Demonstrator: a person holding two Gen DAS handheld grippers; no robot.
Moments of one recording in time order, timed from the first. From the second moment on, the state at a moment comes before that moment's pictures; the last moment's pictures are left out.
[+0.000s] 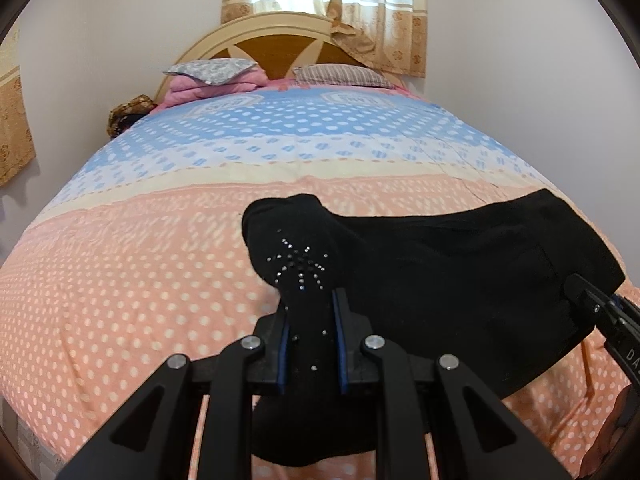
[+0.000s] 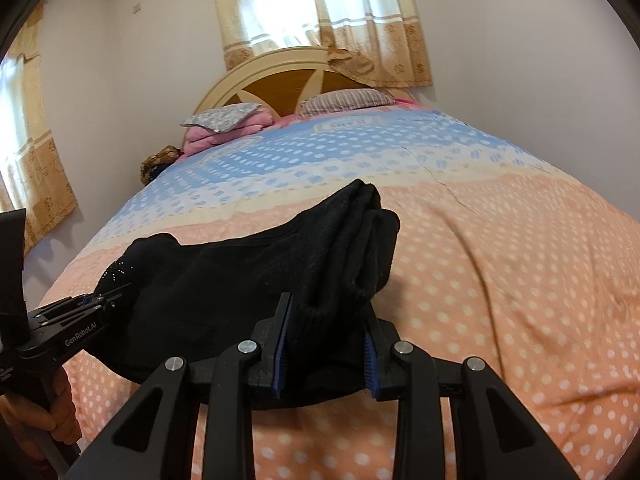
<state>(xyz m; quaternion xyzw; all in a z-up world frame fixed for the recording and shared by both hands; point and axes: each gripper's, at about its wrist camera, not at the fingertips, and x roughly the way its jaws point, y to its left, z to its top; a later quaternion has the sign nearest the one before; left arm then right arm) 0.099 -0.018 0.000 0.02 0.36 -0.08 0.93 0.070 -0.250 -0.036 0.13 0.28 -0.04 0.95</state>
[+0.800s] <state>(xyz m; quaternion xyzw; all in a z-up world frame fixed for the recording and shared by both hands) 0.153 0.091 0.005 0.01 0.35 0.03 0.94 0.179 -0.141 -0.011 0.09 0.27 0.06 0.96</state>
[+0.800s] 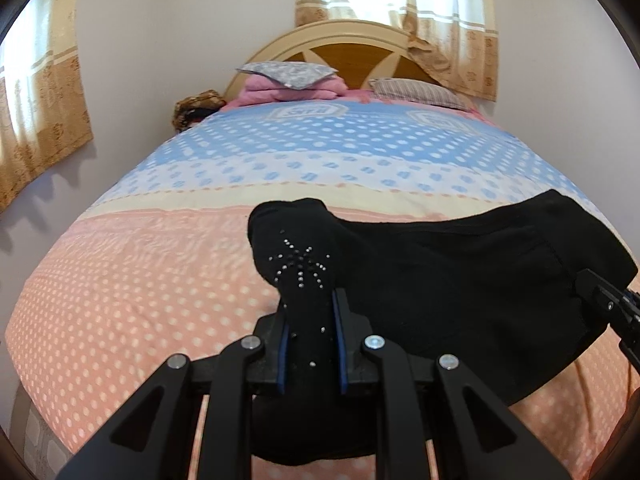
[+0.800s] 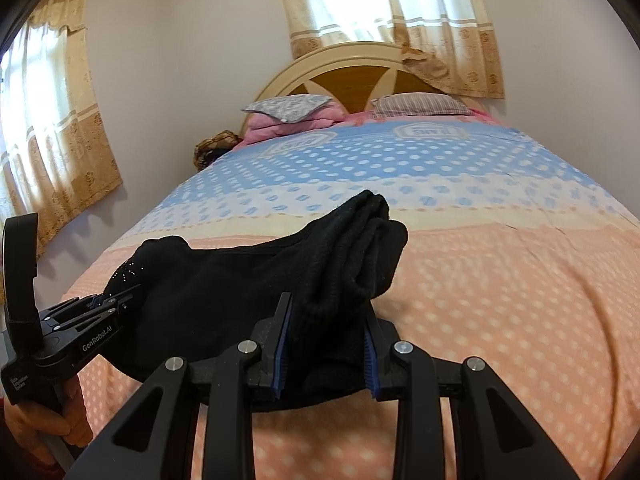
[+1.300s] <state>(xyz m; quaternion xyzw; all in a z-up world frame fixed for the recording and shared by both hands) 0.203 0.159 0.000 0.00 0.34 0.09 0.94 0.257 -0.065 -0.012 0.09 0.27 0.11 0.95</state>
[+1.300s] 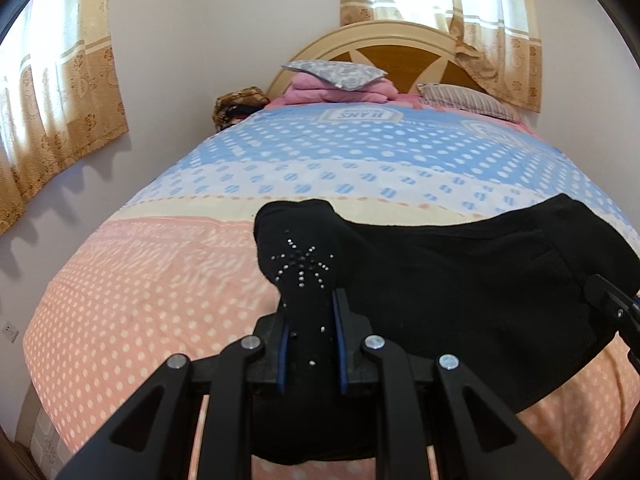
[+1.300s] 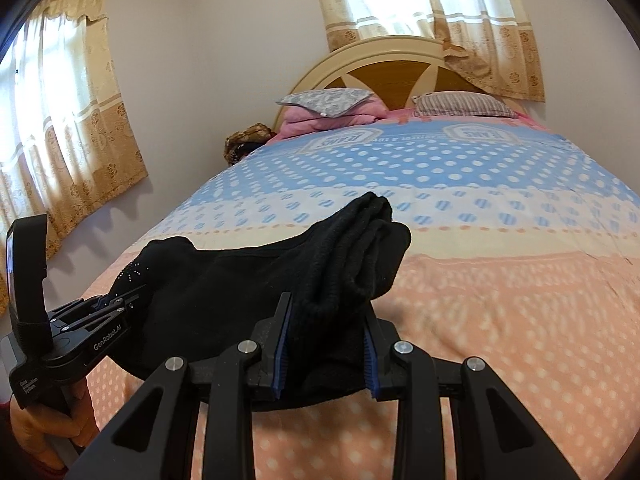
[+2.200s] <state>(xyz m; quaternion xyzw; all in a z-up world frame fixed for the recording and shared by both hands) 0.273 0.214 -0.064 0.04 0.40 0.14 0.91 0.363 -0.016 -0.088 0.14 0.36 0.11 0.92</state>
